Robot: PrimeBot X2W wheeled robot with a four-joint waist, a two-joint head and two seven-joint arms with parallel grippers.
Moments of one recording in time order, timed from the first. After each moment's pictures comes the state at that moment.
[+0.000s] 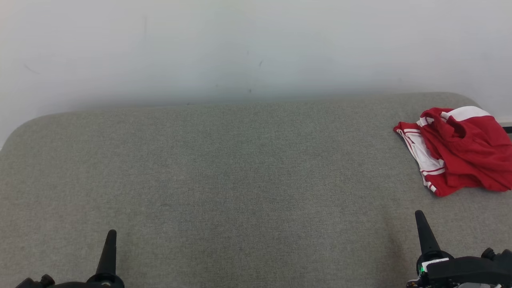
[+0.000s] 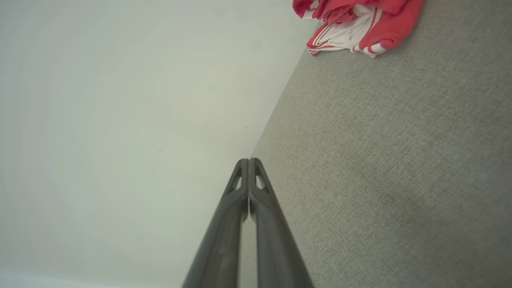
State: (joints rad) left arm -0.04 0.05 0.12 0.22 -1.18 -0.12 0.01; right arm -0.05 -0.08 -0.03 0.22 1.22 0.13 -0.01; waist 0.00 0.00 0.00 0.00
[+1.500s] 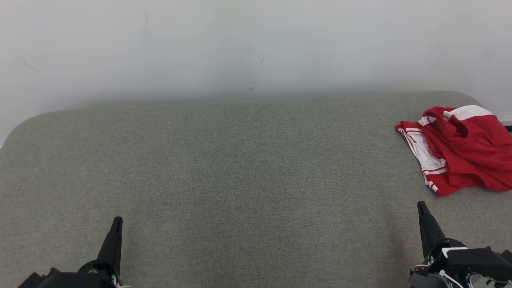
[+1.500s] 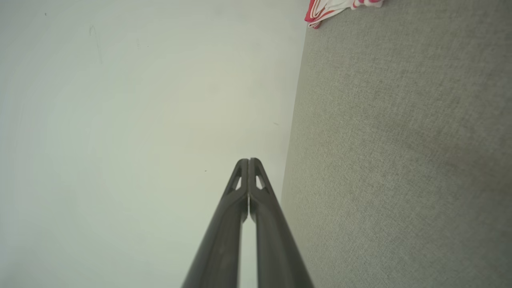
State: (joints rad) left arm -0.09 0.05 0.12 0.24 -1.55 -0.13 0.10; right arm -0.10 -0.07 -0.08 0.24 1.58 0.13 0.08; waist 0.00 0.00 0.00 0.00
